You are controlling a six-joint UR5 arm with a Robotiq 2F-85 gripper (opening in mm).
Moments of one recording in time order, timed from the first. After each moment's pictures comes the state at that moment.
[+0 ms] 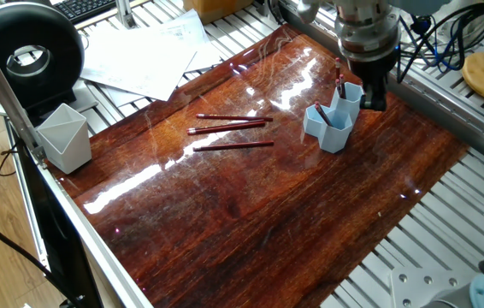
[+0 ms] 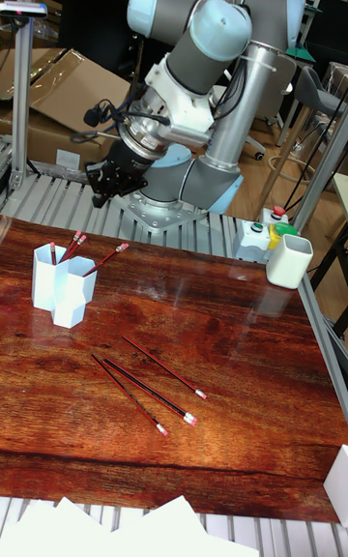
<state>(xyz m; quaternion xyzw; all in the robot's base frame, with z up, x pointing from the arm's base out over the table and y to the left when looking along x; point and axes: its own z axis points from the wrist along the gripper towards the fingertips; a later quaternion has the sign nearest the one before) 0.353 -0.128 0.176 0.23 -0.95 0.14 0.14</state>
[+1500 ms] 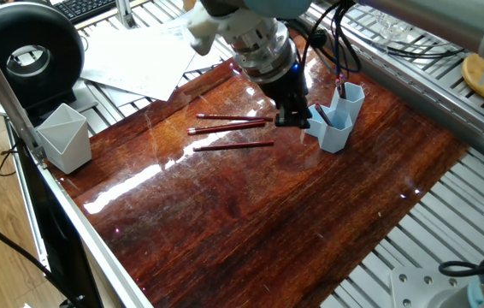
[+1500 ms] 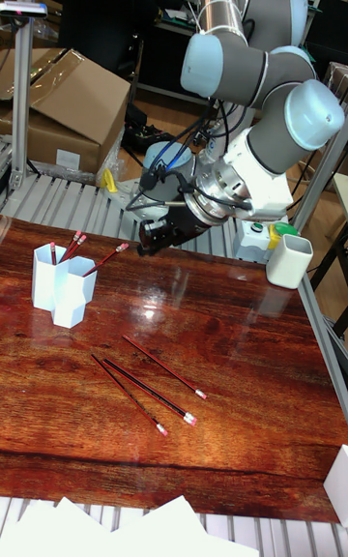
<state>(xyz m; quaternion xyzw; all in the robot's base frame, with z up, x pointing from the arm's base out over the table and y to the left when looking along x) 0.433 -0.026 0.142 0.27 -0.93 0.16 0.18</state>
